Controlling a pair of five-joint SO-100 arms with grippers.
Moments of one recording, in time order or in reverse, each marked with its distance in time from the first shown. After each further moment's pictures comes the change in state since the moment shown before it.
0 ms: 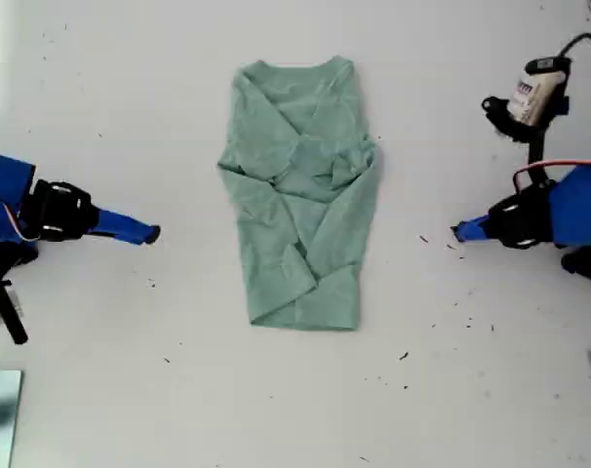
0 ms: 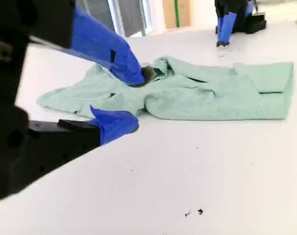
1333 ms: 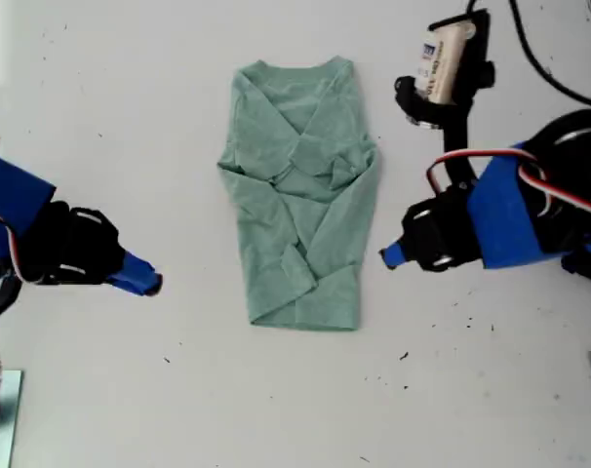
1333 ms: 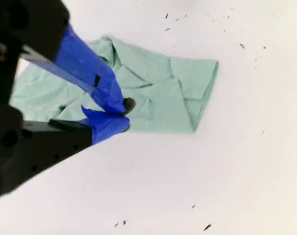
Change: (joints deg) arm 0 13.0 -81.6 -85.7 16.6 -17.7; arm 1 -11.1 -84.6 -91.2 9.1 17.8
